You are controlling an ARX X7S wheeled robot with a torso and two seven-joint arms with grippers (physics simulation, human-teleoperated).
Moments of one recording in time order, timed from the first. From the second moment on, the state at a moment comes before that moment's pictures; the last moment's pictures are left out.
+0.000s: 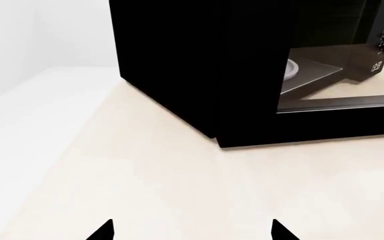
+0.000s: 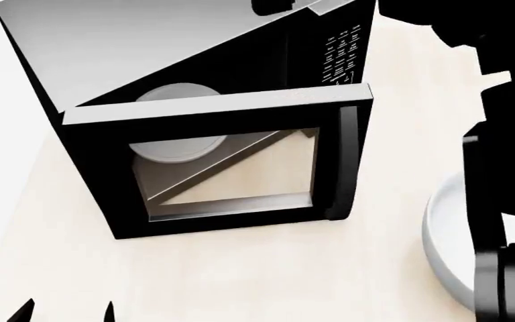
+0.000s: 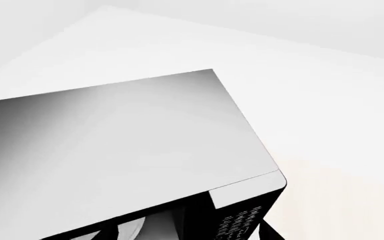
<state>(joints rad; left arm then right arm) -0.06 -0.30 0.37 -0.01 -0.31 0.08 -0.34 1.79 0.24 -0.56 0.66 0.76 1.23 0.02</state>
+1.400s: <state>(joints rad) -0.06 -0.31 0.38 -0.01 -0.32 0.08 -0.34 1.74 0.17 -0.70 0.87 0.71 1.17 -0.09</state>
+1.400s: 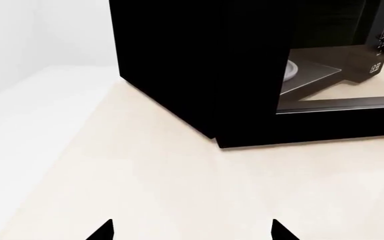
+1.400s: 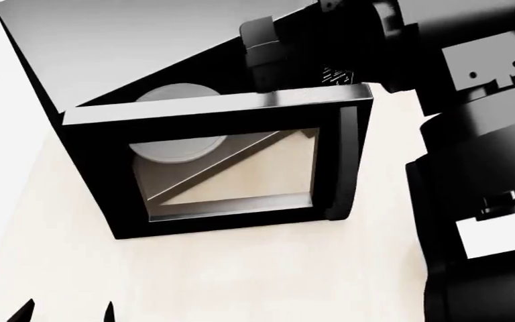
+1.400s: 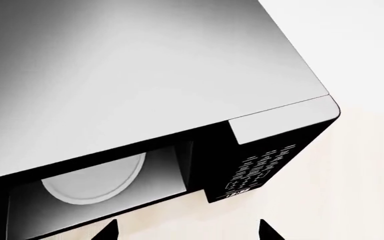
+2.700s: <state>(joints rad) -0.06 -0.32 0.39 -0.01 -0.33 0.08 -0.36 1.58 0.29 -0.58 0.54 0.84 1.34 0.08</state>
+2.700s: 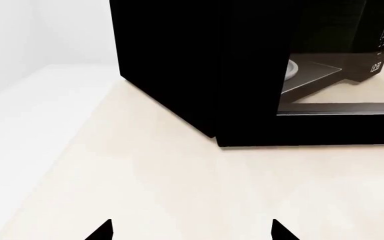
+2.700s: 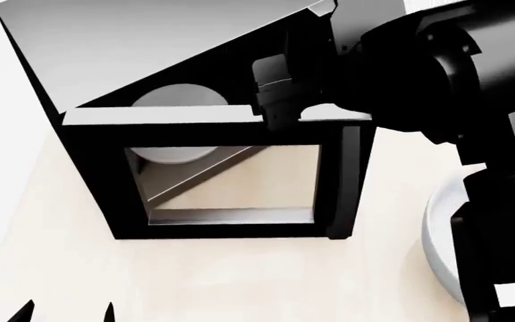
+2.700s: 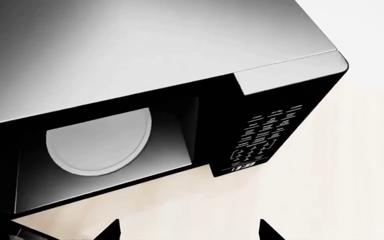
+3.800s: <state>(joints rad) -0.06 -0.33 0.41 -0.01 -0.34 0.09 -0.37 1.34 0.38 -0.29 0.11 1.22 1.52 0.48</state>
